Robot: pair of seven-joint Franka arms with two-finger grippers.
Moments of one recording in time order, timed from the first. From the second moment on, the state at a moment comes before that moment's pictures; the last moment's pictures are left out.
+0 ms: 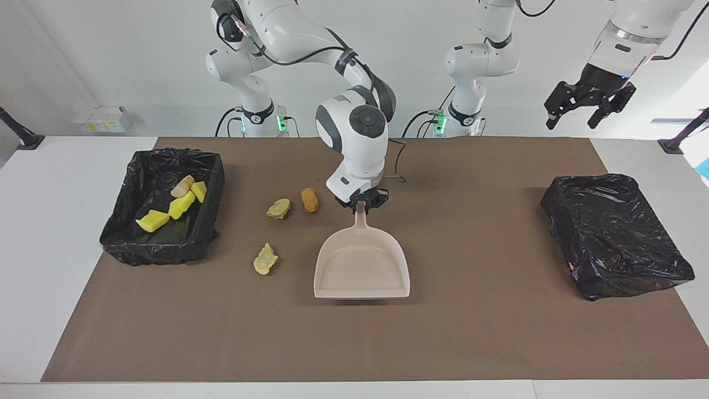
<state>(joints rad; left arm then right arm) -0.02 -0.09 -0.03 -1.54 -0.02 1.49 -0.03 0.58 0.52 0.01 -1.47 0.03 1.94 0.61</state>
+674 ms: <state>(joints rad) -0.08 0.05 -0.07 -1.52 -0.02 1.75 -0.08 0.57 0.51 0.01 -1.45 0.06 1.96 0.62</state>
